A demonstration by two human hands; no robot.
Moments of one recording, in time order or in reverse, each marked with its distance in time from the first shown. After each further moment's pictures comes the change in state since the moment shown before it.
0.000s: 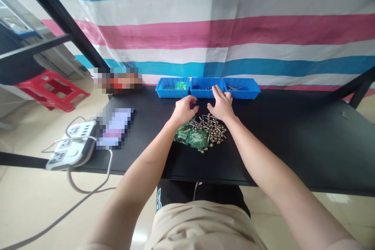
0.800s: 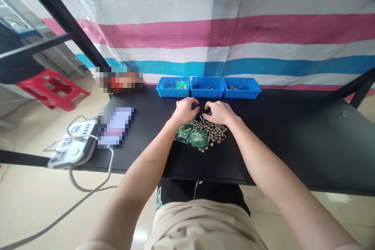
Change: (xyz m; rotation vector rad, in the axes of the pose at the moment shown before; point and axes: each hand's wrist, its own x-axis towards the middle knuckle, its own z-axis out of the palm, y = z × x) left_hand -0.001 0.004 -0.001 0.140 -0.081 0.011; right_hand -0.006 -0.028 -0.031 -0.173 -0.430 -0.105
